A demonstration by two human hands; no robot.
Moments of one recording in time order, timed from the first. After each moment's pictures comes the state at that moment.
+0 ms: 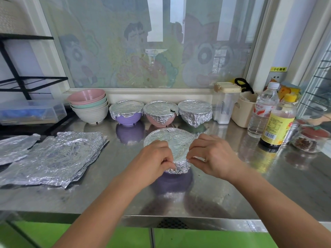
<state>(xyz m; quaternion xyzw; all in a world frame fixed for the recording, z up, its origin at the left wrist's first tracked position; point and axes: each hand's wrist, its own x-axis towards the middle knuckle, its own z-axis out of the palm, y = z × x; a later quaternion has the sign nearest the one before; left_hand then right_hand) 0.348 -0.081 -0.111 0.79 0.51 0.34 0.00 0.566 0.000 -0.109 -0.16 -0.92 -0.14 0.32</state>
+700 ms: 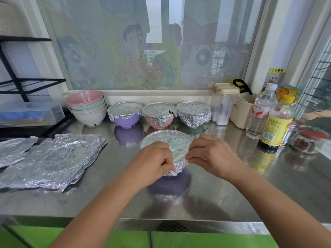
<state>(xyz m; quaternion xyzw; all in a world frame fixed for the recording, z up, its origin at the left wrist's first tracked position) 0.350 -0.078 -0.102 0.80 0.50 0.31 0.00 0.570 0.006 -0.106 -0.17 -0.93 -0.13 0.30</state>
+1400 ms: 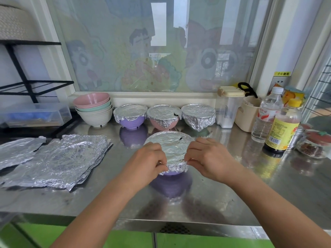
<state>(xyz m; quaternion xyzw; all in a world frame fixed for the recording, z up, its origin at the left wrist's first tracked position) 0.325 -0.084 -0.111 0.78 0.54 0.32 -0.05 0.550 0.002 -0.106 -0.16 -0.93 -0.17 0.29</state>
